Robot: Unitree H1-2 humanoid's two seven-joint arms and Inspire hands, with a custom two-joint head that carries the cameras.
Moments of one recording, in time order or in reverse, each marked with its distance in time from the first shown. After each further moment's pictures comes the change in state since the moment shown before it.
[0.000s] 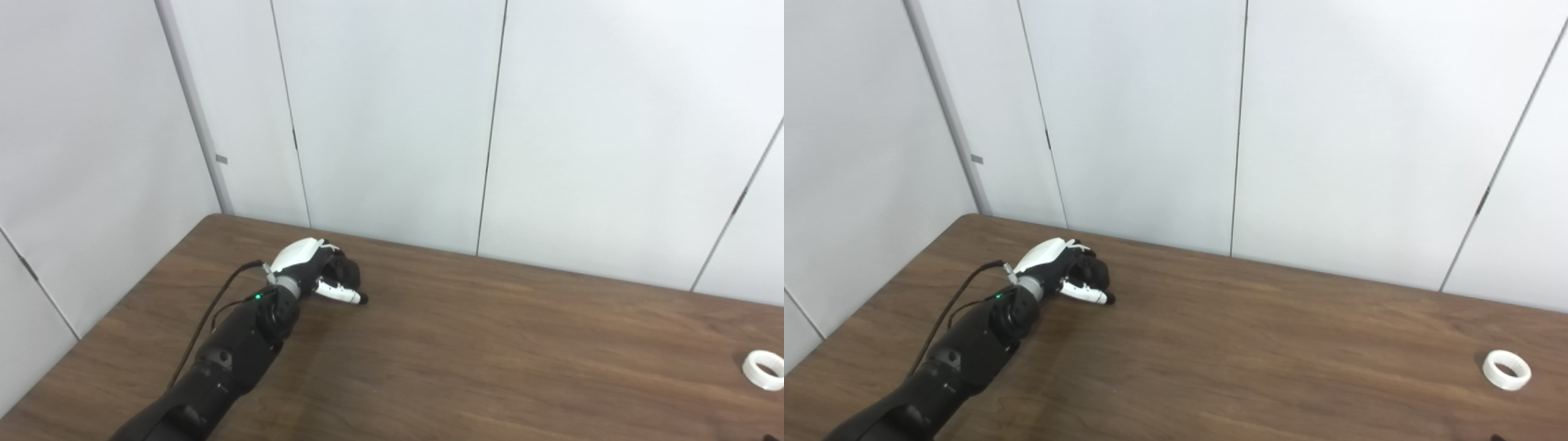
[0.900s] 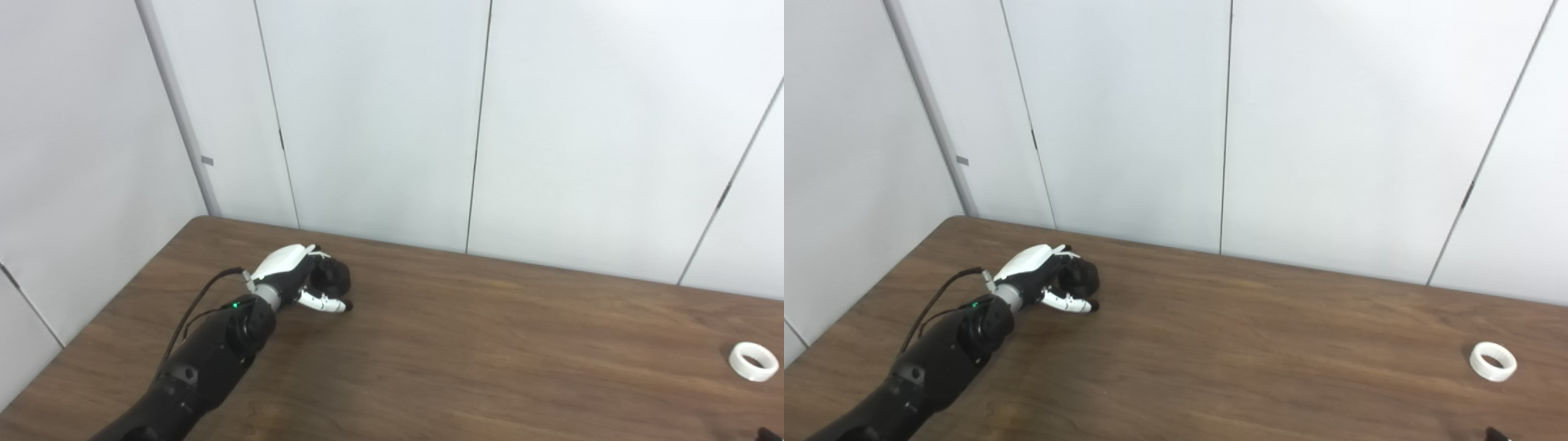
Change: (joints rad) left arm 0.104 0.090 0.018 -0.156 -0.015 -0.004 -0.052; right arm -0.022 -0.010 0.003 0.014 0.001 -0.004 0.007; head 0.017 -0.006
